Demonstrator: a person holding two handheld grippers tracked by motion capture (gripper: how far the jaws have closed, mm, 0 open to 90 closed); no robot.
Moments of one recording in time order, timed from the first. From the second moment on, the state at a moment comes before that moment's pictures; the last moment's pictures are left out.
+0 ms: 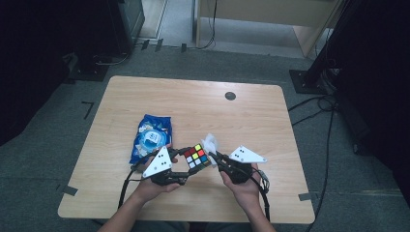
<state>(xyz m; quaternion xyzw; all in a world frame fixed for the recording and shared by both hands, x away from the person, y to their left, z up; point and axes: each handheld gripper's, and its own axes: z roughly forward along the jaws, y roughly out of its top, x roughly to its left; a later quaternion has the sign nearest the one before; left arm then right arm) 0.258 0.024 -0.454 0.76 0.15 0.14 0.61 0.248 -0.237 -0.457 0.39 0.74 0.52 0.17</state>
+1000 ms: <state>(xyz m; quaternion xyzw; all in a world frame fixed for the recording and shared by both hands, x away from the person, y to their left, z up) 0.271 0.042 -0.452 0.73 0.20 0.12 0.65 0.237 -0.206 -0.472 0.27 0.78 0.55 0.14</state>
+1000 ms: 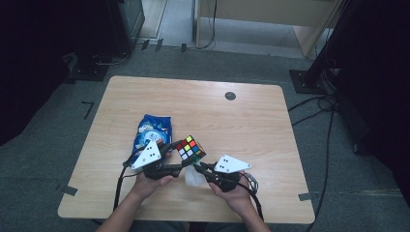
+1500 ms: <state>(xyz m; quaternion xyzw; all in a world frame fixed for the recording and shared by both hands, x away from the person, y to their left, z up) 0.274 0.048 -0.451 0.72 0.21 0.12 0.65 0.243 -0.237 -0.468 0.31 0.72 0.59 0.19</state>
